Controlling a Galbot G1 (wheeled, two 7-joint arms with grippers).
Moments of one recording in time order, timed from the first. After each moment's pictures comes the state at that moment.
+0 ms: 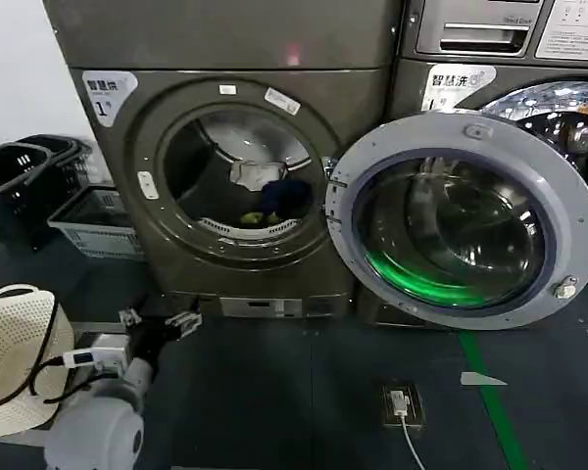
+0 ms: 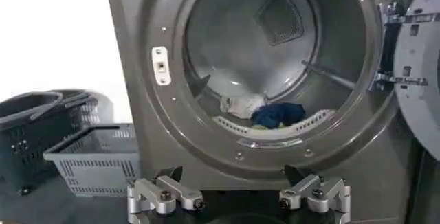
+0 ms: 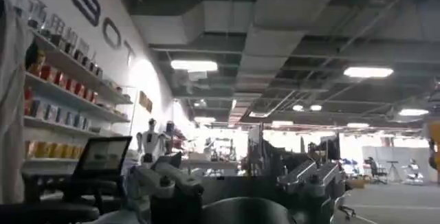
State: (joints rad) left arm 1.30 -1.43 -0.63 -2.31 -0.06 0.74 0.00; right arm -1.64 1.15 2.39 1.58 0.54 -0.13 -0.01
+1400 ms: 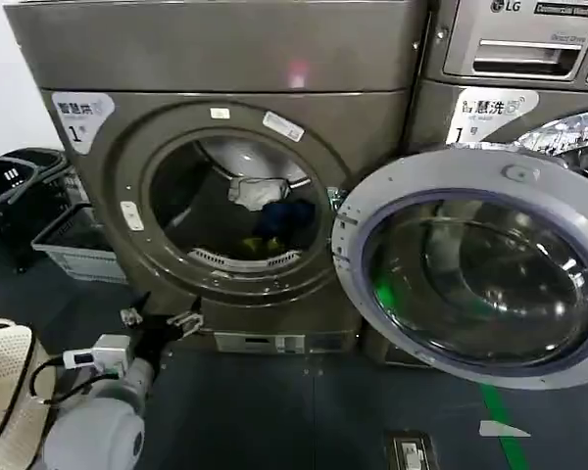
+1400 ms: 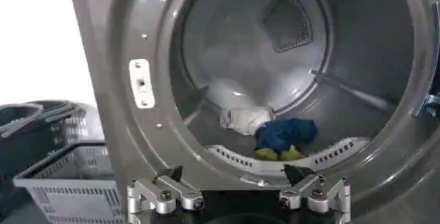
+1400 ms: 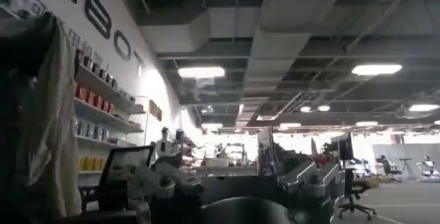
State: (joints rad) left arm 1.29 -1.41 -0.58 -2.28 -0.09 0.74 -0.03; right arm -1.63 1.16 2.37 1.58 0.53 -0.13 -0.01
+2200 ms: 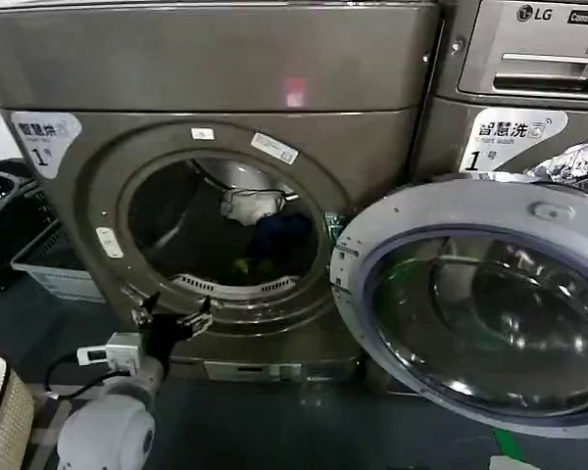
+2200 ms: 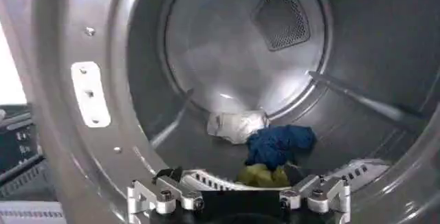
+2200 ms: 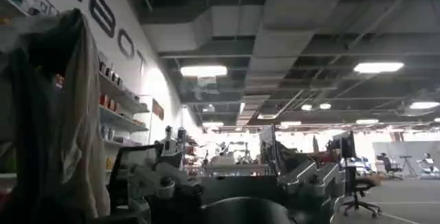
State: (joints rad) left arm 1.29 -1.43 -0.58 -2.26 -0.09 0.74 -0.03; right arm -1.64 1.17 2.38 1.57 0.53 -0.12 -0.01
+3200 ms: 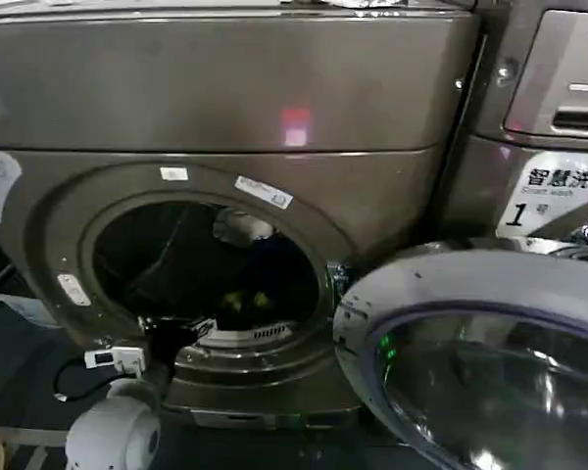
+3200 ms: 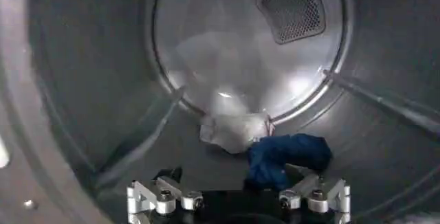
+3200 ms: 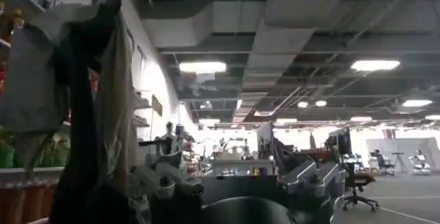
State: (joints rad) left arm 1.23 -1.43 -0.59 -2.19 0.24 0.74 0.32; right arm -1.63 1.17 2.37 1.57 0.53 -0.08 -0.02
